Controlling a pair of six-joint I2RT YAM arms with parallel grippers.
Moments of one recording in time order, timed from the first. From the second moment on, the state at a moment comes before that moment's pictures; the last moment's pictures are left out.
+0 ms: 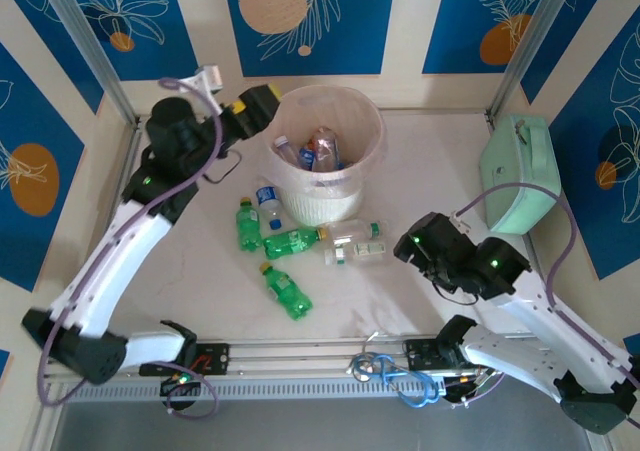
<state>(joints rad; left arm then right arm) -0.47 1.20 1.39 -0.21 0.19 -0.75 0.75 0.82 0.96 -1.27 0.26 1.26</state>
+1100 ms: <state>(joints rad) -0.47 0.78 0.76 -0.44 0.36 -0.84 0.50 1.36 0.80 -0.70 -0.07 1.56</state>
